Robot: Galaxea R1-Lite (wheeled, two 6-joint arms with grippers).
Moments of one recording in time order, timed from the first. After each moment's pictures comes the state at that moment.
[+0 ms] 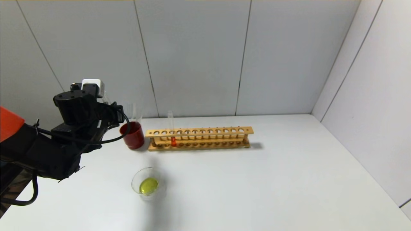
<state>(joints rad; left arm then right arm) -0.14 1.91 -0.76 -1.12 0.32 0.05 0.00 0.00 0.00 0.01 0.01 0.00</state>
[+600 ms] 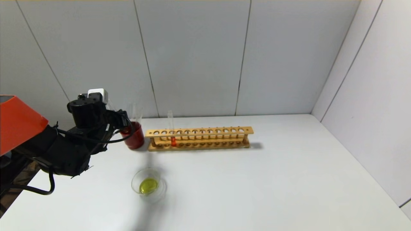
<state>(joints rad) -0.10 2.03 -0.81 -1.12 0.26 -0.09 0.00 0.00 0.00 0.01 0.01 0.00</state>
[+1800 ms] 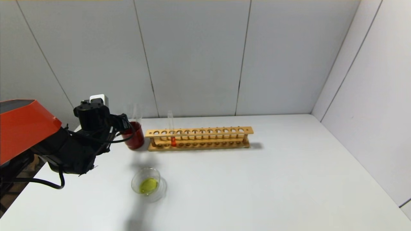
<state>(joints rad) -0.07 2.13 -0.87 -1.14 0.25 -0.15 0.00 0.00 0.00 0.01 0.01 0.00</state>
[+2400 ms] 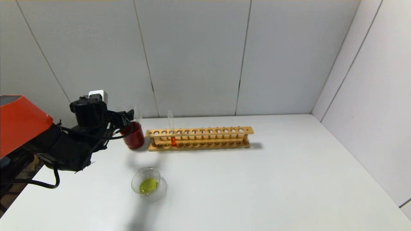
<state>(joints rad) -0.07 2.08 -0.87 -1.08 0.22 -0.14 0.00 0.00 0.00 0.01 0.01 0.00</state>
